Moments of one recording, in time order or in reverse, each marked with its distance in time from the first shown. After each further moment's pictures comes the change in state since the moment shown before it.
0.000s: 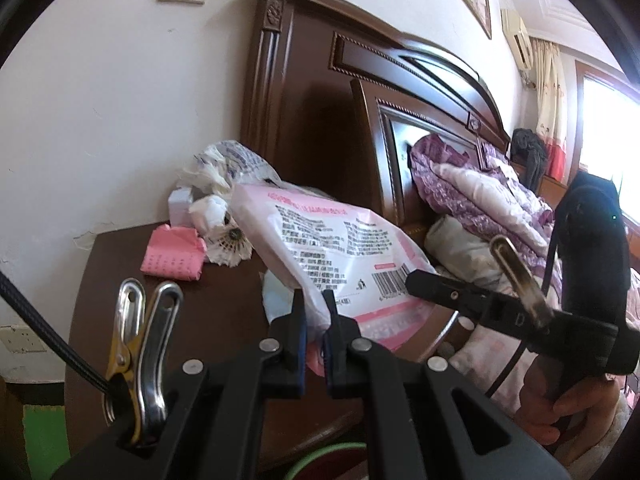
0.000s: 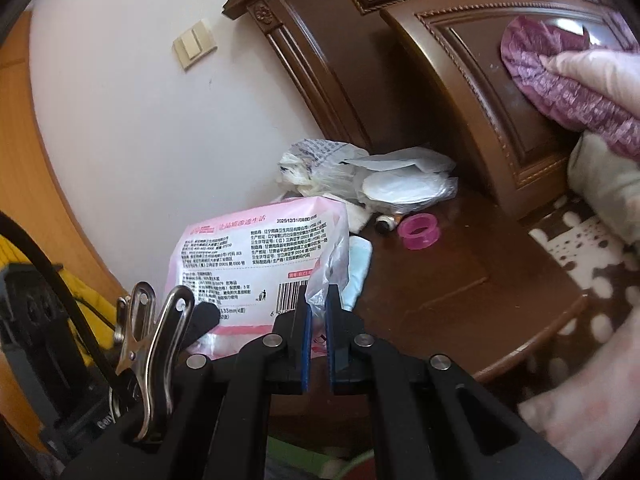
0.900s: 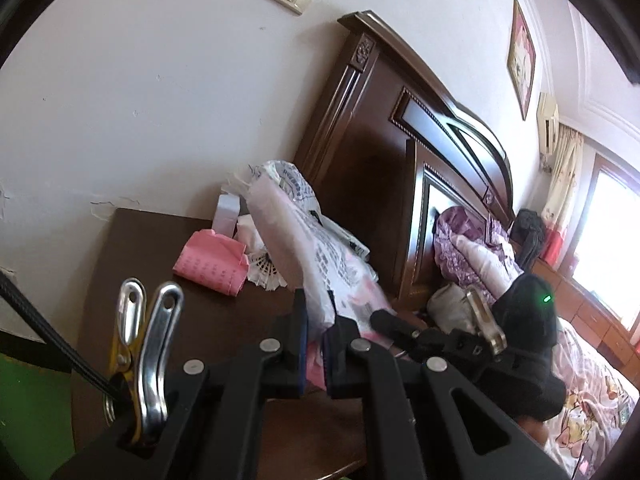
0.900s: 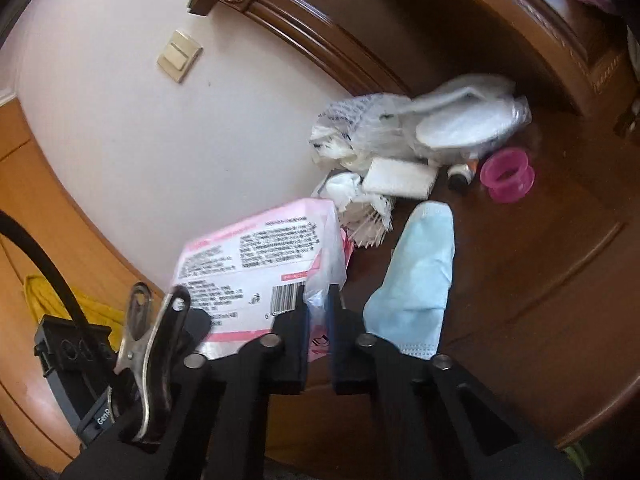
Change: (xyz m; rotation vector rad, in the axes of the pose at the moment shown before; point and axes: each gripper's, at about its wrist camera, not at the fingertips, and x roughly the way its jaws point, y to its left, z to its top) left arm -0.010 0.083 0.010 -0.258 -0.104 -0.052; right arm 0.080 -0.004 -0.002 0.242 0.046 0.283
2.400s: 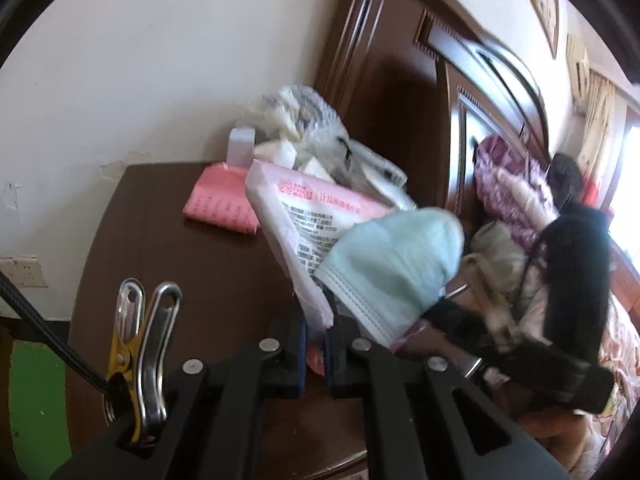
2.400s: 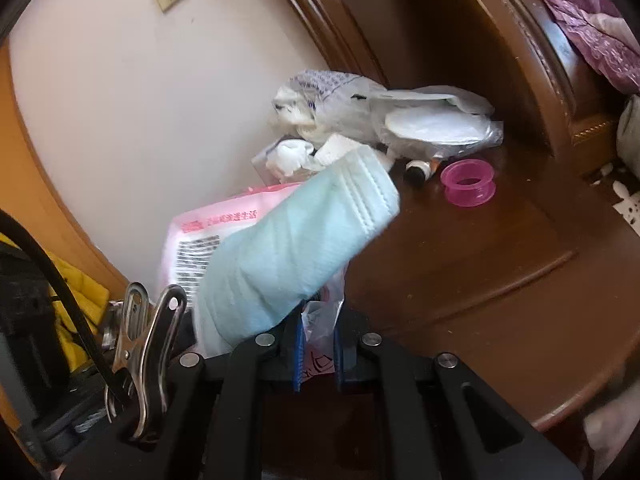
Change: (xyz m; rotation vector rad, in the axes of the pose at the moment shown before) left arm 0.036 -0.006 -0.020 0.066 0.193 0.140; right arm 0.018 0.012 -0.016 -0.206 0.092 -0.298
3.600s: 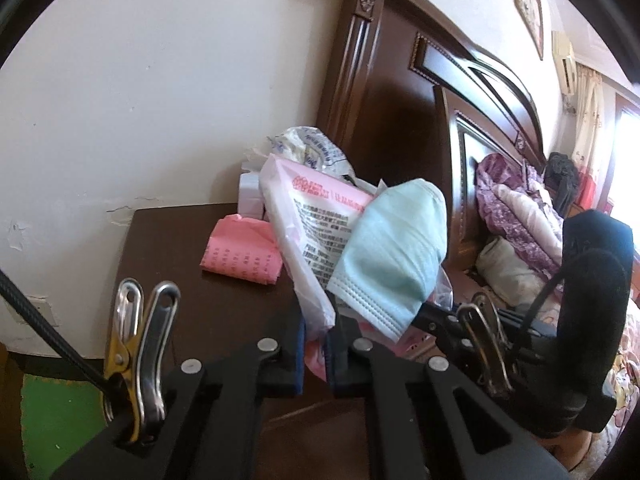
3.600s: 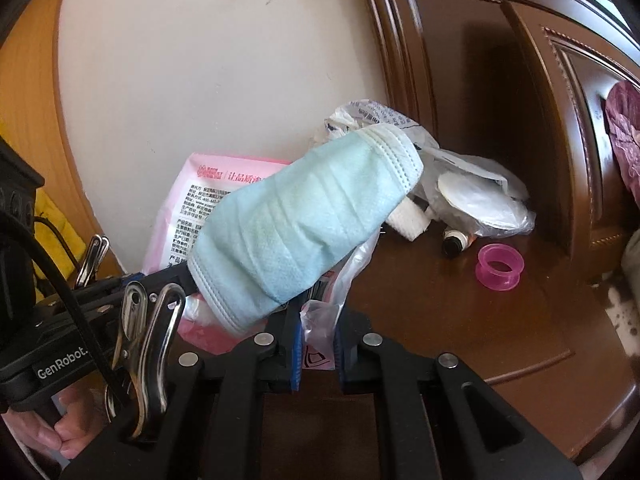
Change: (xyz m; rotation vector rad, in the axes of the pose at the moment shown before) left arm -0.006 0.012 0.023 0.066 -0.069 -0.001; right arm 0.002 0.042 0.008 -0.273 -0.077 -0.064
